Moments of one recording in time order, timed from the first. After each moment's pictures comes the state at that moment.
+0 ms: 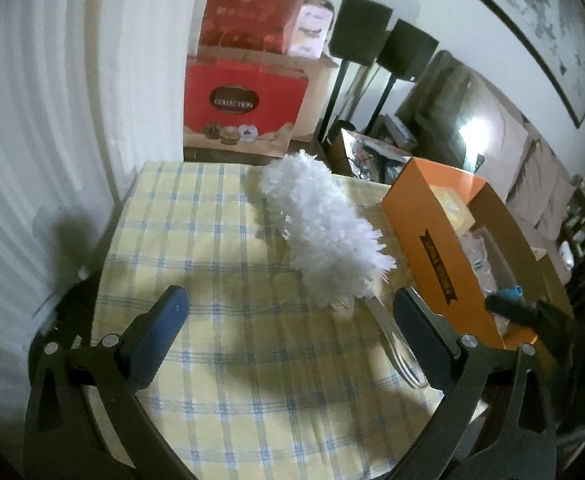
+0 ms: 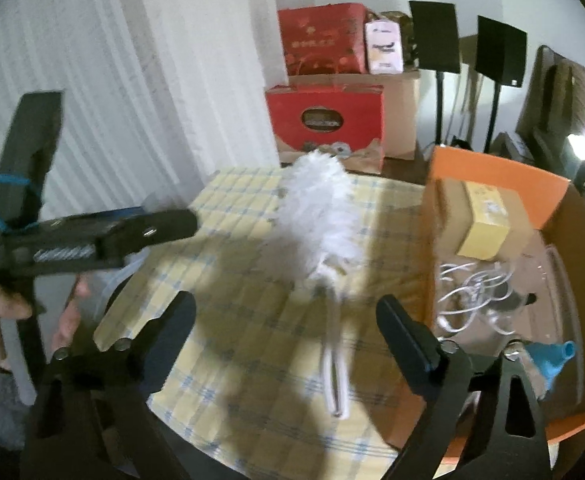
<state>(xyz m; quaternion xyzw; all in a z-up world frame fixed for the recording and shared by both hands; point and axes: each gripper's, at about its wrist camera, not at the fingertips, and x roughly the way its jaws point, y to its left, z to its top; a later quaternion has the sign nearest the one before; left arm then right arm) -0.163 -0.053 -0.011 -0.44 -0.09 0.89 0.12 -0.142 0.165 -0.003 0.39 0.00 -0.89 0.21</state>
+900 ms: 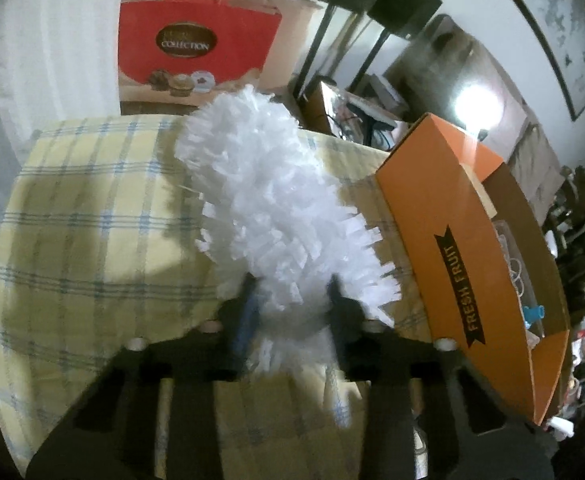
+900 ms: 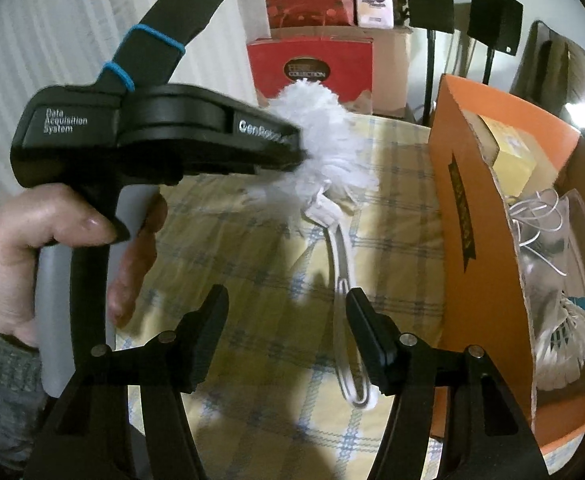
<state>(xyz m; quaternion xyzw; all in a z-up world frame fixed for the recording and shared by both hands) -0.239 0.014 -0.087 -0.50 -0.11 0.85 0.16 -0.151 0.146 -0.071 0.44 0.02 -0.88 0.17</state>
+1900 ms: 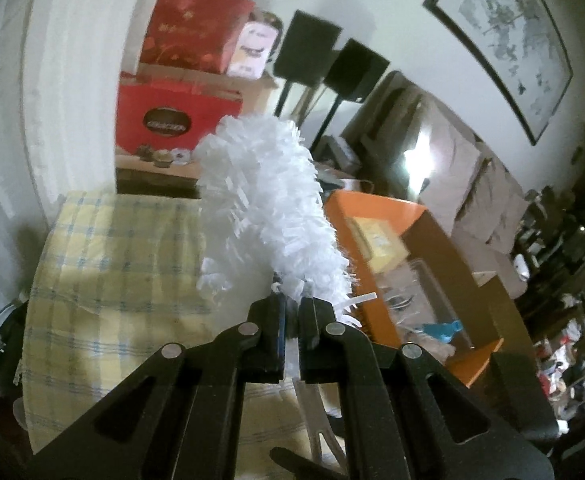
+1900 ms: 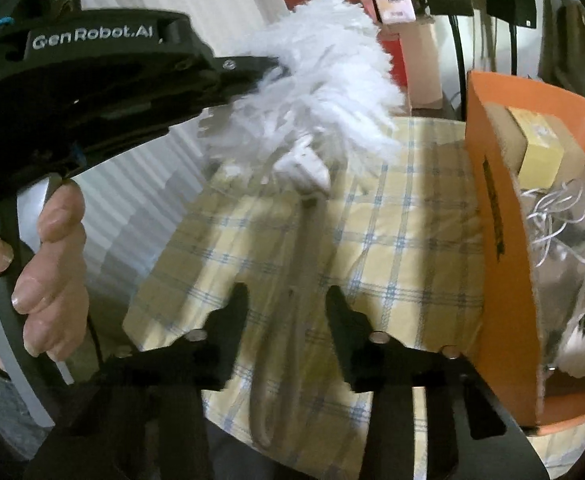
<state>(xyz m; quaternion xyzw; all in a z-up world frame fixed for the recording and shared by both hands) -0.181 0.001 0.017 -0.39 -0.14 0.89 0.20 -0.140 0.153 -0.045 0.44 -0.07 -0.86 0.25</state>
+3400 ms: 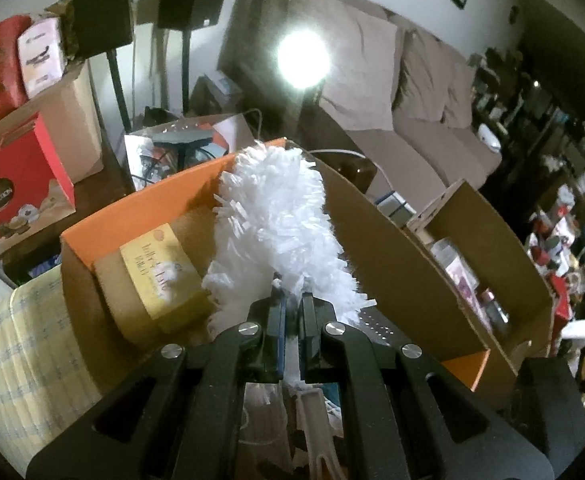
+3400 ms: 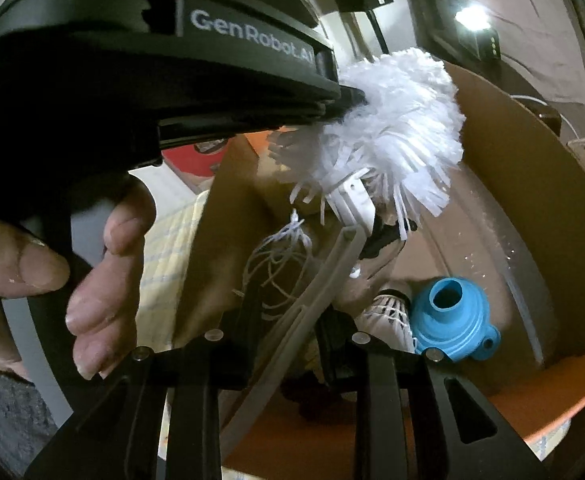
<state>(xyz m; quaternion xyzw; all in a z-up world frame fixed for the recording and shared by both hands) -0.241 0.275 0.004 -0.46 0.06 0.82 0.34 -0.153 0.325 -0.032 0.41 -0.20 -0.88 0.11</state>
